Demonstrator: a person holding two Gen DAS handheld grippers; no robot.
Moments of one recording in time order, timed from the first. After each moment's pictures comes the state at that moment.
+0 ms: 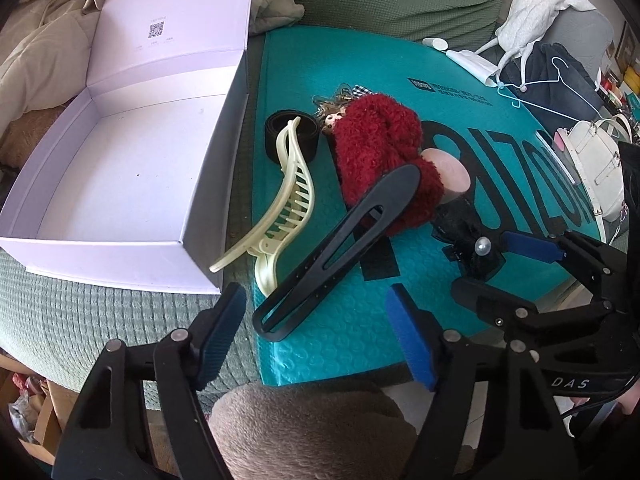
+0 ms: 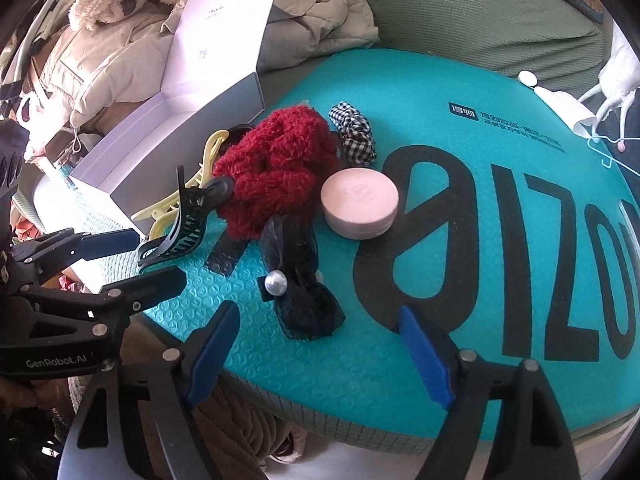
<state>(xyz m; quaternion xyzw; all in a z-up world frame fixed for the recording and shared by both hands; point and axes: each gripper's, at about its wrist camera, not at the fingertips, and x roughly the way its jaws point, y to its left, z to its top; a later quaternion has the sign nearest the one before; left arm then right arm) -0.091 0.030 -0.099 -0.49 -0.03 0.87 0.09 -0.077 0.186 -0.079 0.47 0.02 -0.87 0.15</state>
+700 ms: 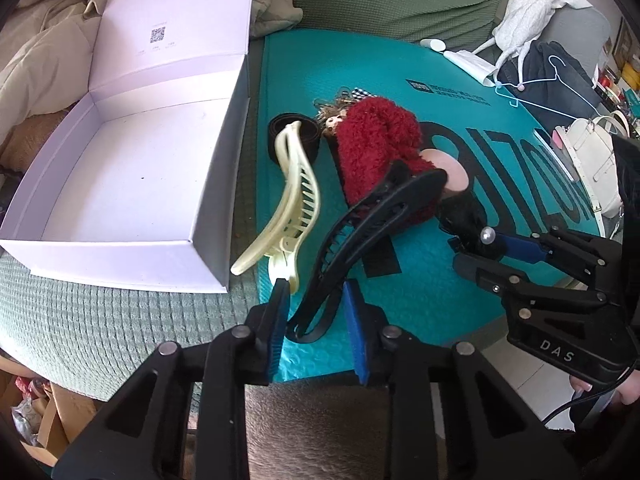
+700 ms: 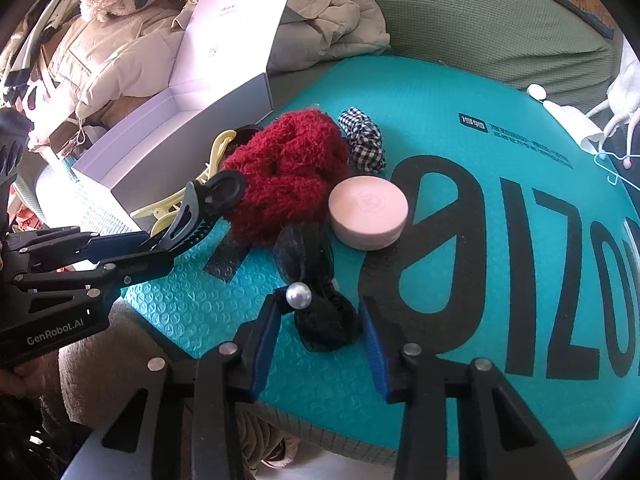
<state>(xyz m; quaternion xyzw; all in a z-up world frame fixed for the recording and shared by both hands) -0.091 0.039 -0.097 -0.48 -0.02 0.87 0.09 -0.077 0.183 -0.078 0.46 0.03 -0.87 0.15</state>
